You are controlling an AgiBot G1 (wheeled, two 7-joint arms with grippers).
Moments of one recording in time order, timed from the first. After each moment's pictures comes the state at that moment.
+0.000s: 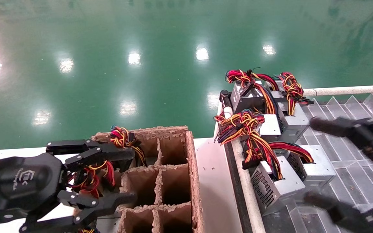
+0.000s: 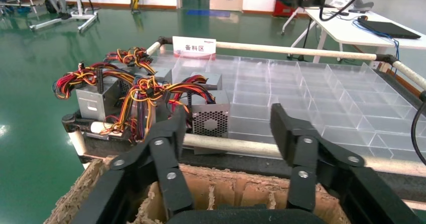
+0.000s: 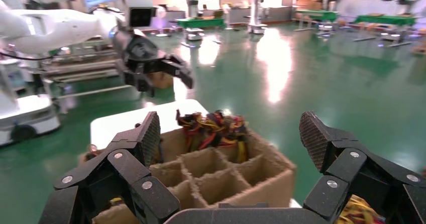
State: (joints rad) left arm -1.11 0.55 0.44 -1.25 0.62 1.43 -0.10; right arm 0.58 -0.26 -0.16 1.30 -0.23 -1.38 -0.18
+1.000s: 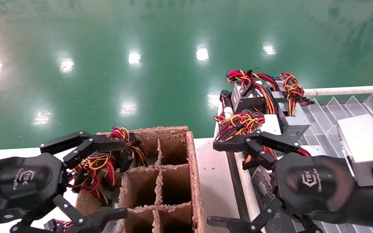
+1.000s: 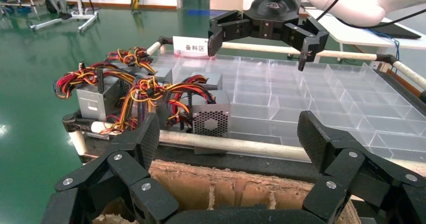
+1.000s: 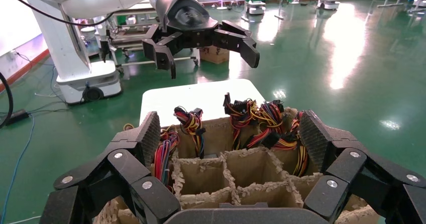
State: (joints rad) left arm -1.11 0.55 0.44 -1.25 0.62 1.43 -0.10; right arm 1.12 -0.64 -0.29 1.28 -0.77 -1.51 0.20
